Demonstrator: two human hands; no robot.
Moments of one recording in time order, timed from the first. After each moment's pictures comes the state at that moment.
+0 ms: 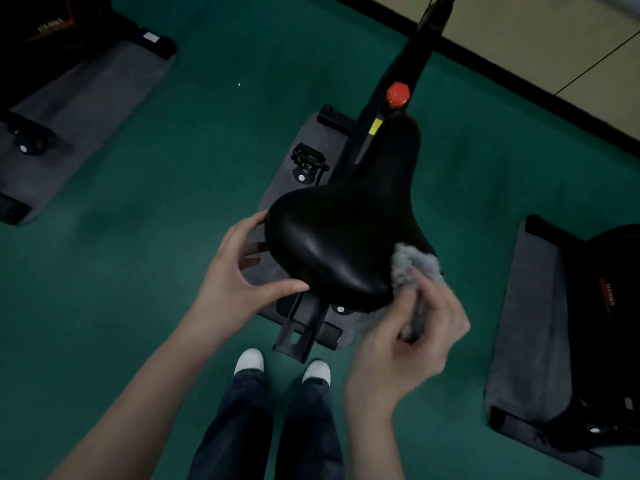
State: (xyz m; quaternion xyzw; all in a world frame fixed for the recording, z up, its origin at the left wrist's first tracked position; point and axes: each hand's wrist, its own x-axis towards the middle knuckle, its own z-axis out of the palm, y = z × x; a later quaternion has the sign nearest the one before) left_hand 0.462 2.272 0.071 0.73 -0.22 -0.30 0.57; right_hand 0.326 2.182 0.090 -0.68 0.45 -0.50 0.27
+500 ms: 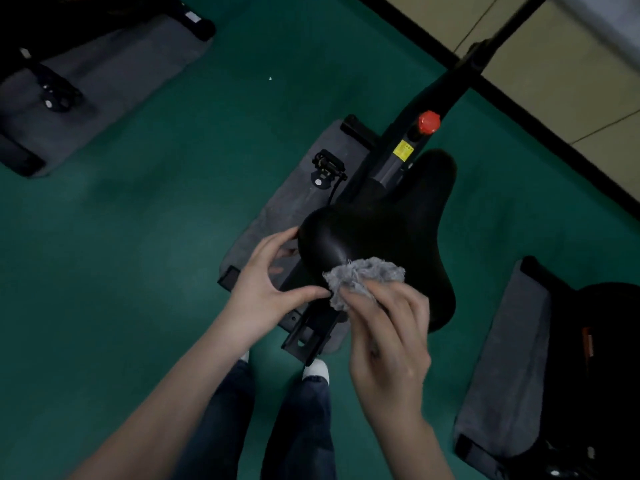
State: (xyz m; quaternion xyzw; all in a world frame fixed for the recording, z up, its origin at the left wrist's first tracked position) left_hand 0.451 2.274 0.069 0.73 -0.15 -0.31 0.60; right_hand 0.325 2.172 0.122 -0.92 0.16 -0.27 0.23
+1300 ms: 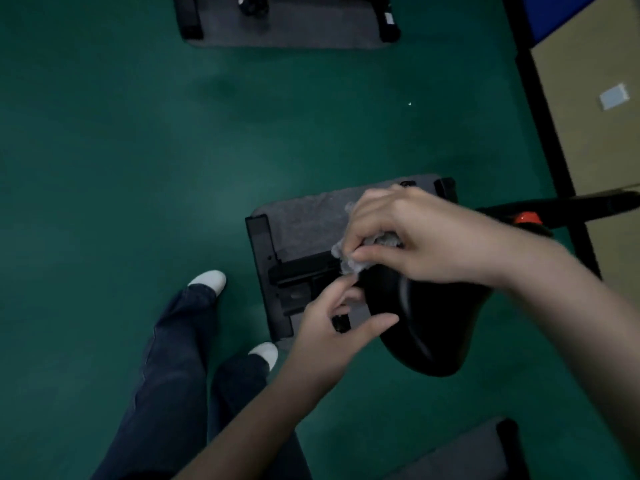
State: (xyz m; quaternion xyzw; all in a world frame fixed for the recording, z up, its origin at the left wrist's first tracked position) left_hand 0.312 2.196 0.077 0.57 0.17 -0.18 0.78; right_hand 0.465 2.117 0.180 -0.82 -0.42 0.35 0.13
